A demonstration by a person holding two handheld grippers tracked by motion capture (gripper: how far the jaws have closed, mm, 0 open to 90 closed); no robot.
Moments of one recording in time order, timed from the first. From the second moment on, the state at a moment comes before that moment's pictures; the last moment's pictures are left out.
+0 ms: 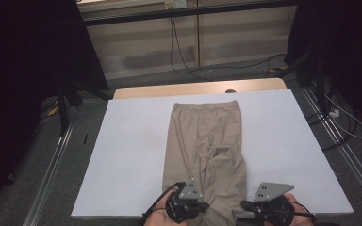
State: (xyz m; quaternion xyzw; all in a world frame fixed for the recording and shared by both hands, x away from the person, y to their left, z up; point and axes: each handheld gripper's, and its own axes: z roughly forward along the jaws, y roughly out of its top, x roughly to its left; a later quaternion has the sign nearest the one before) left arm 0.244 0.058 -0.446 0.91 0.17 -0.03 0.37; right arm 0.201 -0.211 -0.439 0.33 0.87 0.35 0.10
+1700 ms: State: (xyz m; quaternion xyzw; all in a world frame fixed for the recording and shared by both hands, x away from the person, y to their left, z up) left arm 0.267 0.061 -0.439 0.91 0.20 0.00 0.37; right arm 0.354 -0.225 -0.456 0.49 0.78 0.31 0.23
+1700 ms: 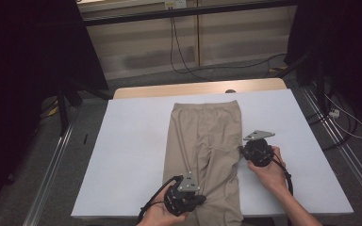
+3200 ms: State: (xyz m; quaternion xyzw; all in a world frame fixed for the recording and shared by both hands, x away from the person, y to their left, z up) left arm 0.260 0.016 -0.452 0.92 0.13 0.03 0.38; right arm 0.244 -0.217 -0.448 0.34 0.87 0.31 0.16
